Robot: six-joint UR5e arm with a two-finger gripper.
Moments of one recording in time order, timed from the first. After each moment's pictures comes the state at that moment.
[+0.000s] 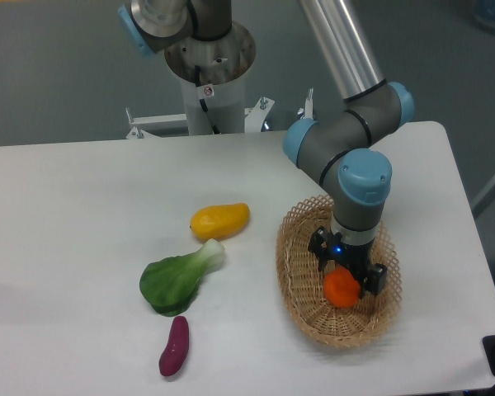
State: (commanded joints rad) arm 2.59 -2.12 -1.67 -0.73 1.47 1.35
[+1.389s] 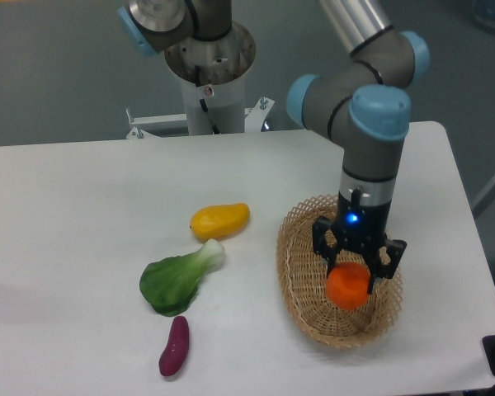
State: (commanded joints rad) arm 2.61 -1.88 -1.61 -0.72 1.19 0.91
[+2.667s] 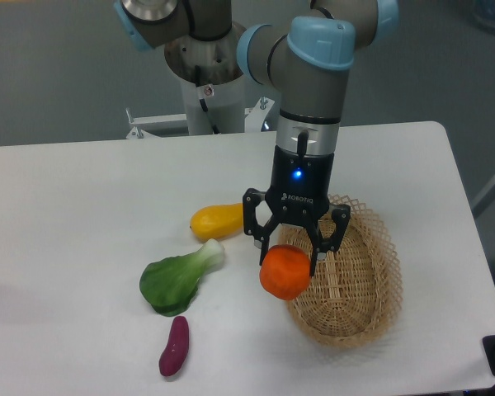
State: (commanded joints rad) arm 2.51 -1.80 -1.61 -0.72 1.15 0.68
